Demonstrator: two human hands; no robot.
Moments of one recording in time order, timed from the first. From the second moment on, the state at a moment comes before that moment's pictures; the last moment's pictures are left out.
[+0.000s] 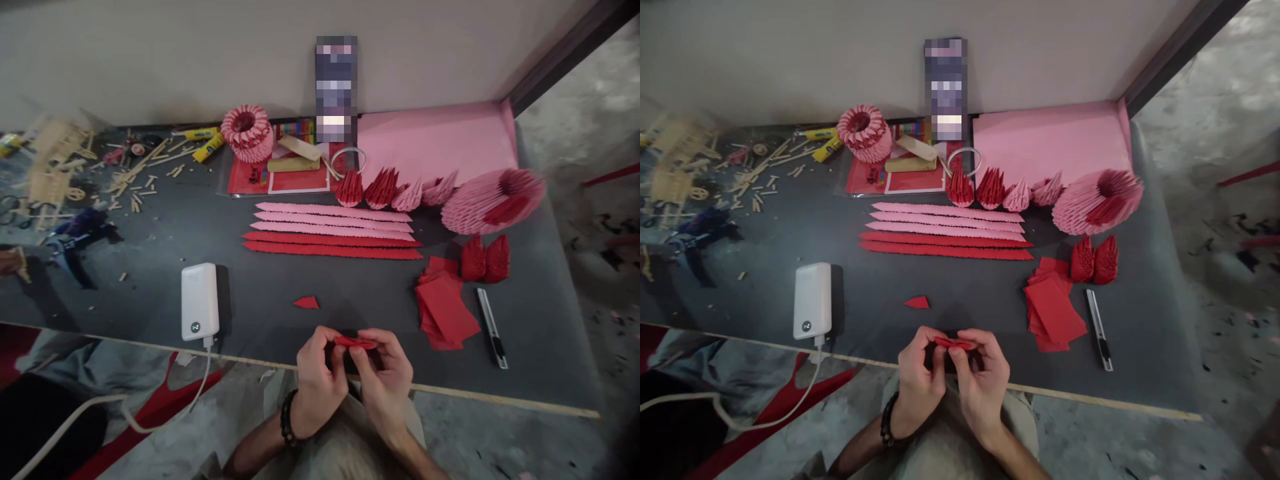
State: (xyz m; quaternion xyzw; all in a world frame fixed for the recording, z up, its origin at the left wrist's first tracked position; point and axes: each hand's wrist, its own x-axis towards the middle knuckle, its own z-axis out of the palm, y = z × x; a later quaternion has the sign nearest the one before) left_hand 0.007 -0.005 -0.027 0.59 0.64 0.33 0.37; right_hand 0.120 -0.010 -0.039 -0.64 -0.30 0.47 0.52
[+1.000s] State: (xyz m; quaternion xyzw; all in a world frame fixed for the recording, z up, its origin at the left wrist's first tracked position) left_hand -0.028 0.008 -0.032 0.42 0.46 0.41 0.67; right_hand 0.146 0.004 -0.051 -0.45 -0.58 0.36 0.58
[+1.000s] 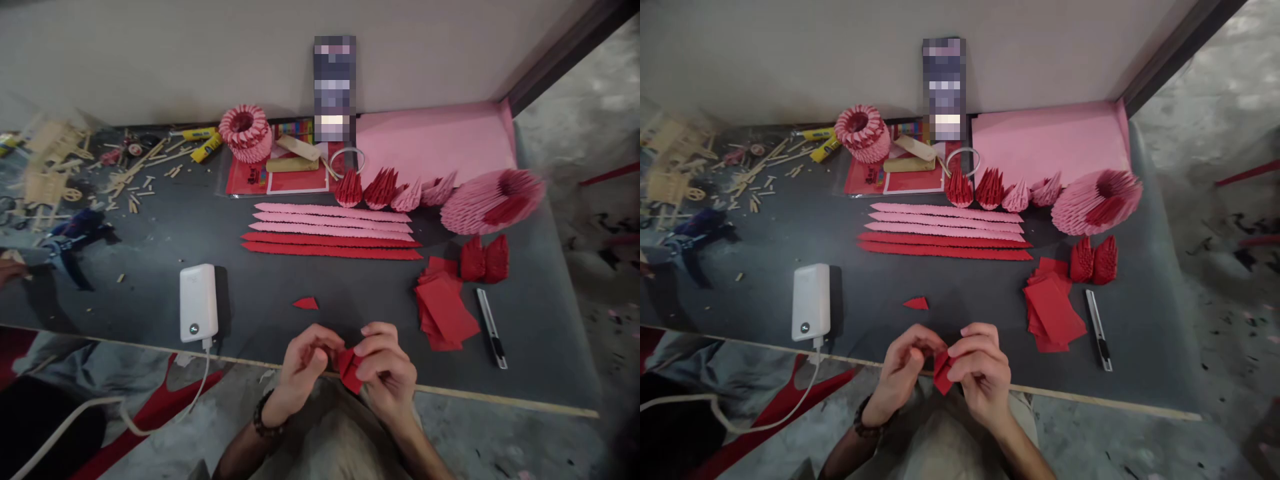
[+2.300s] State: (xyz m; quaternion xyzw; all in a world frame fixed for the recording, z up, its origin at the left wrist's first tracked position) left_hand -0.010 -0.002 -0.034 0.36 0.62 0.44 0.53; right_hand 0.130 -0.007 -0.038 -0.62 -0.46 0.44 0.45
